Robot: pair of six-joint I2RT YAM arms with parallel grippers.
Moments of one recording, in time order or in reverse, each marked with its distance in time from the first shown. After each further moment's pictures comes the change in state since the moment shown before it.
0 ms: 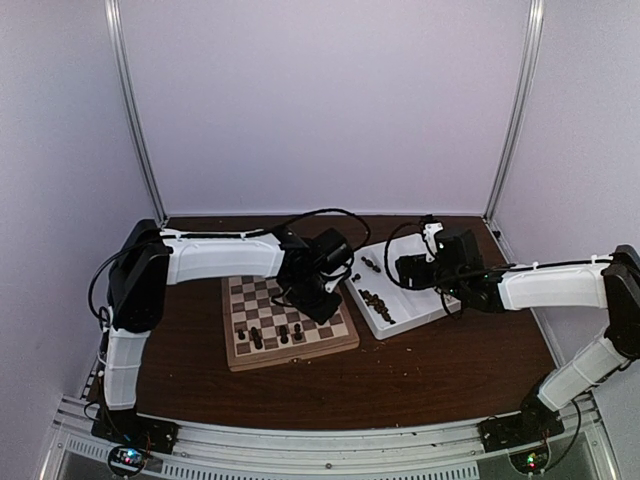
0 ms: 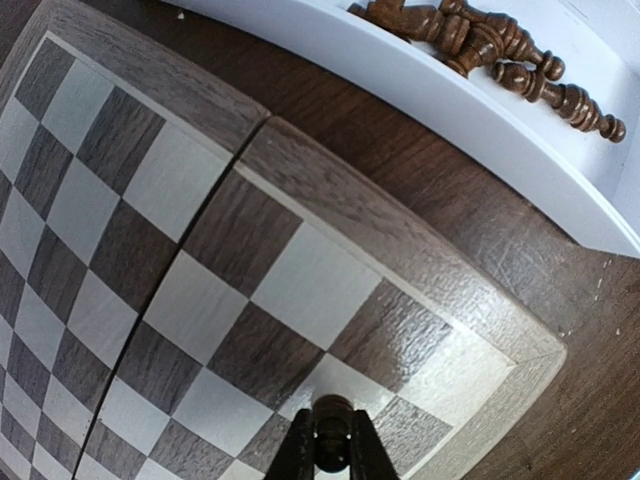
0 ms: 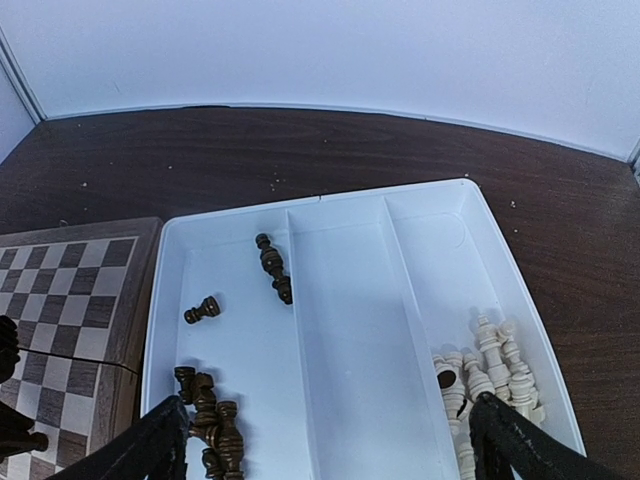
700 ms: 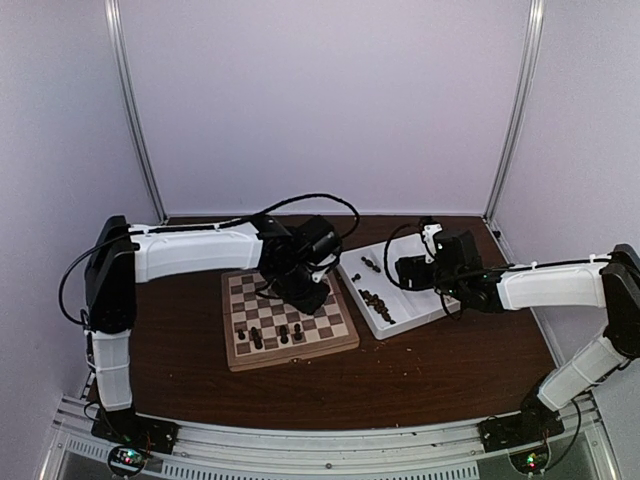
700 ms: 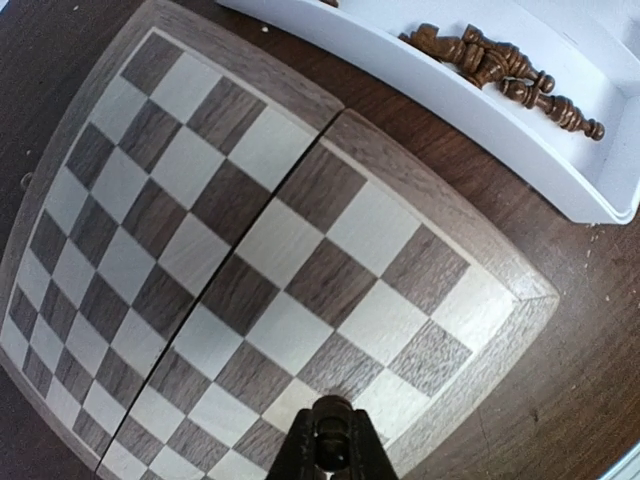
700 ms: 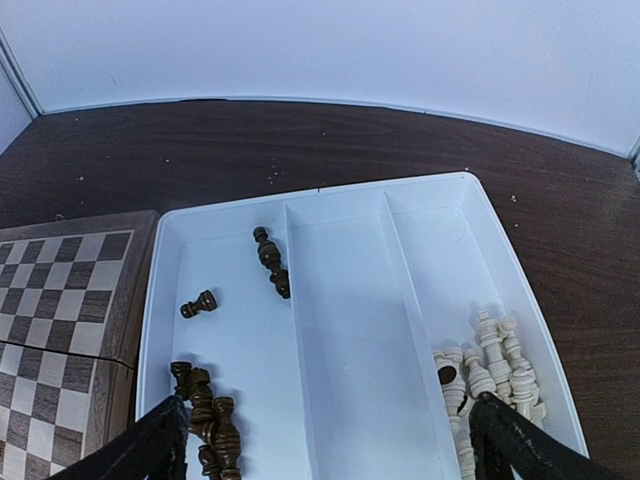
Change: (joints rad) left arm 0.005 -0.126 -0.053 -0.052 -0.066 -0.018; right arm 0.000 0.009 0.002 -0.008 0.000 0.000
